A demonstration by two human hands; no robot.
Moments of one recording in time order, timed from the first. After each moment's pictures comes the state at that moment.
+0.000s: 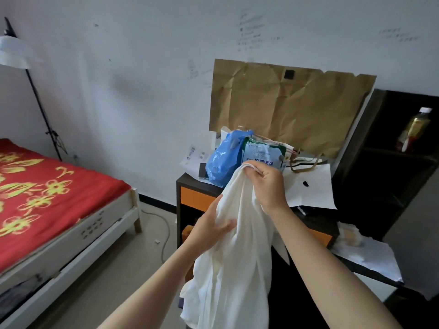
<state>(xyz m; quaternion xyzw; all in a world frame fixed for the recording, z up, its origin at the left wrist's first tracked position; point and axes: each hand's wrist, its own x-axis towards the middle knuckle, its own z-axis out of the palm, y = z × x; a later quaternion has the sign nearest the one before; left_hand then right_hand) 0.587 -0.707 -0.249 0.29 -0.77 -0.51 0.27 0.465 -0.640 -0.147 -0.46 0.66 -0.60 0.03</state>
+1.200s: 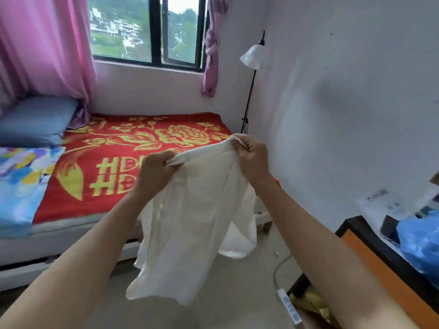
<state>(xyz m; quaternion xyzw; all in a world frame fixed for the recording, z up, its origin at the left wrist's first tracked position) 1.017 -0.805 -0.192 0.64 -0.58 -0.06 0.51 0.828 -0.878 -0.152 -0.71 0.36 -0.53 0.28</state>
